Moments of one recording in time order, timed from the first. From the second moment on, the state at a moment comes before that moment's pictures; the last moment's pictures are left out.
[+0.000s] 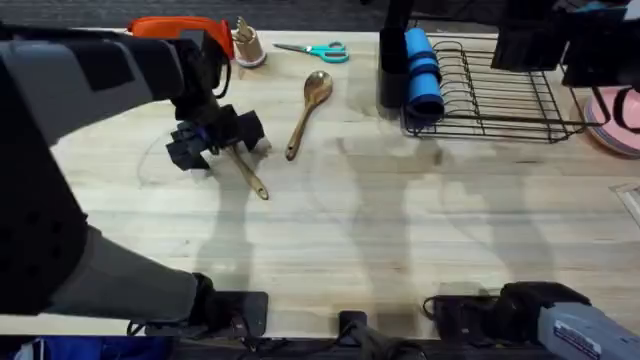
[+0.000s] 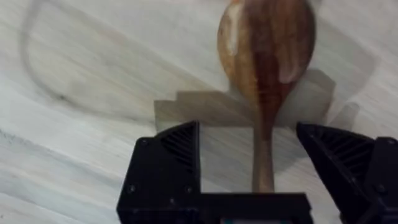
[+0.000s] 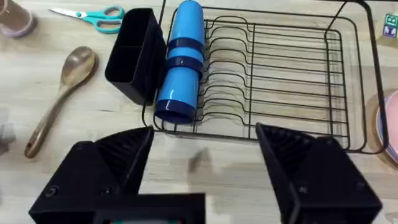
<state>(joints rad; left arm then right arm) -0.01 1.67 1.04 -0.80 -0.09 -0.56 0.00 1.03 1.18 -0.79 -0.04 0.00</state>
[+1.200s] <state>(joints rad) -0.04 1.72 1.14 -0.85 -0.09 -0.56 0.00 1.03 1.18 -0.79 -0.04 0.00</state>
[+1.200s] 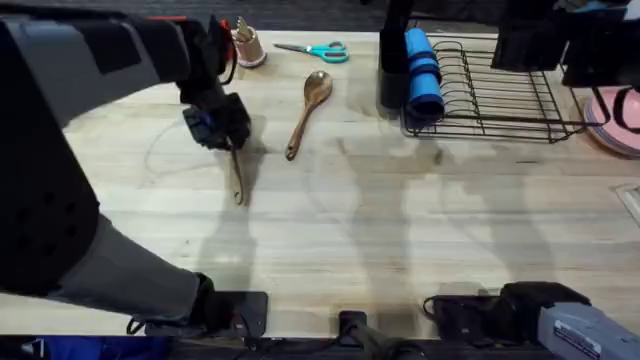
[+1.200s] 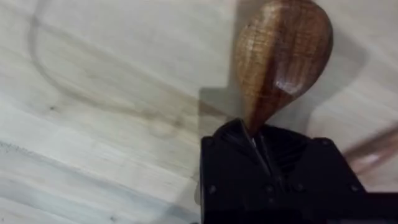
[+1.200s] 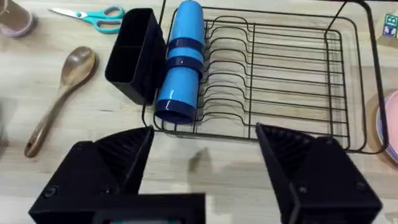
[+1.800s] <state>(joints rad) -0.29 1.59 1.34 -0.74 -0.09 -0.56 0.00 1.03 1.18 -0.79 -0.04 0.00</state>
